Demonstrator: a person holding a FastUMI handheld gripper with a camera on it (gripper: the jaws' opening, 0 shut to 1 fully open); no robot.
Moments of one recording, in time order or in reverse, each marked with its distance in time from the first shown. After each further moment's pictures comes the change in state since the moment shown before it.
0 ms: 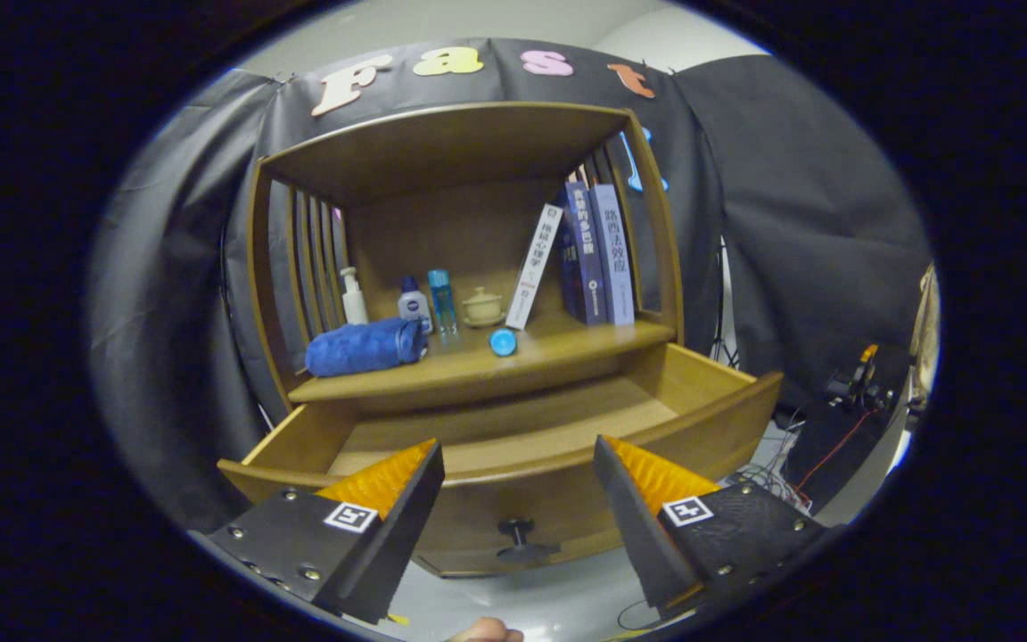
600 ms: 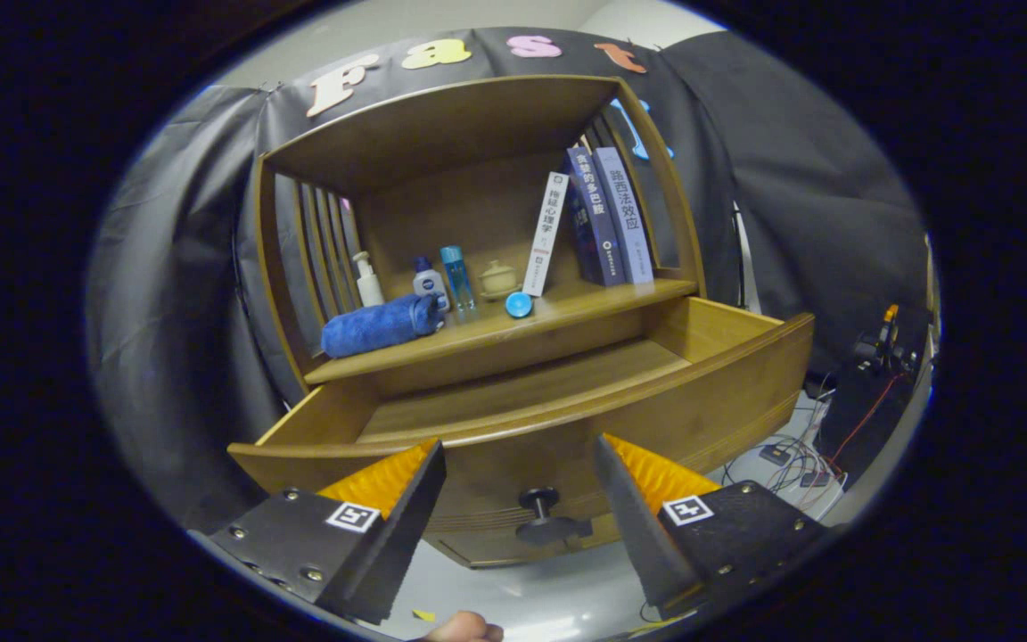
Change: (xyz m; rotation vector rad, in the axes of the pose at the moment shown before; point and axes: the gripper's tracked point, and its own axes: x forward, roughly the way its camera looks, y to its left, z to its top) arm 0.005 0.008 -0.029 0.047 0.033 0.073
